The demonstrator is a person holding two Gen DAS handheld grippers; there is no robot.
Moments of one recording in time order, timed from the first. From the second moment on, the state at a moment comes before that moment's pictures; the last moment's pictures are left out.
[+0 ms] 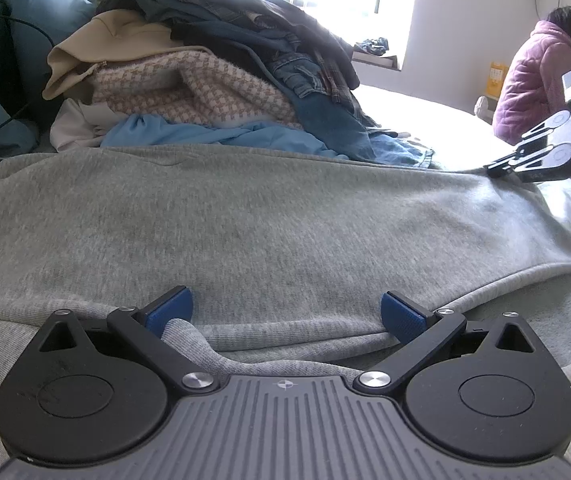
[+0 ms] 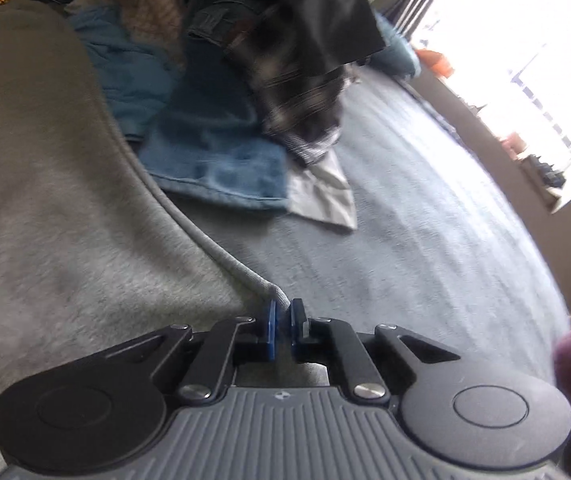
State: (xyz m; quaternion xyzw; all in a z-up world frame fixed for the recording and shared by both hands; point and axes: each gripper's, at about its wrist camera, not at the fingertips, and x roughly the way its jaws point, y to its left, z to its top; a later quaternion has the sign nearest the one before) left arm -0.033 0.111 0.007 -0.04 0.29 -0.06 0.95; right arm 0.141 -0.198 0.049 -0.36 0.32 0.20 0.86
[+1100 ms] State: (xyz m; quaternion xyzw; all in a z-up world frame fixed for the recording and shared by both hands) left arm -0.033 0.108 0.005 -0.03 0.29 -0.06 0.95; right arm 0.190 -0.492 0.031 0.23 0.36 -0.05 0.90
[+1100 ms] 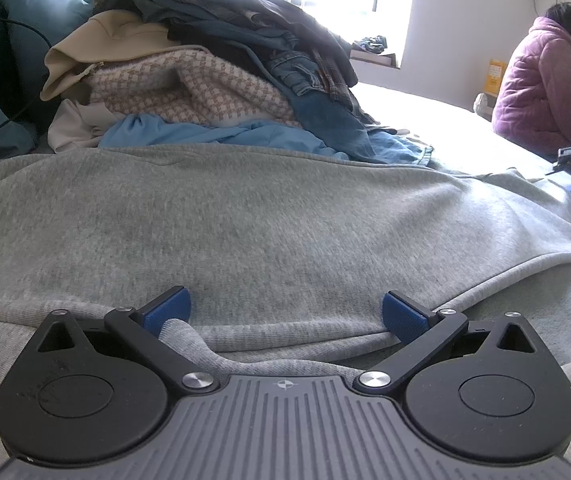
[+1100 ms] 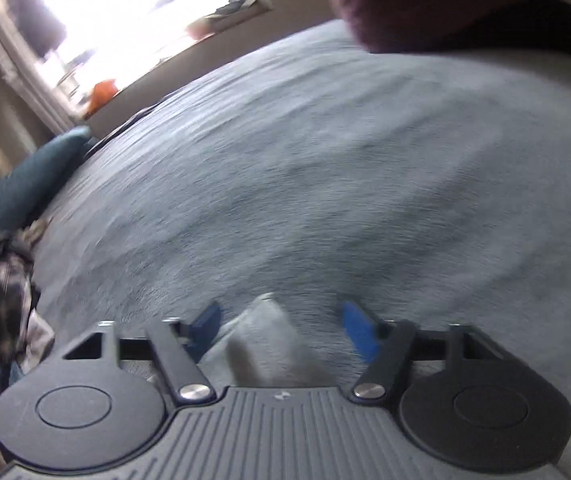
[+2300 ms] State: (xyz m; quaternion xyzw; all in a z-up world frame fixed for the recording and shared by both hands) left arm -0.034 0.108 0.005 -0.04 0.29 -0.06 0.95; right arm 0.113 -0.381 0.045 -0.03 0.43 0.04 0.90
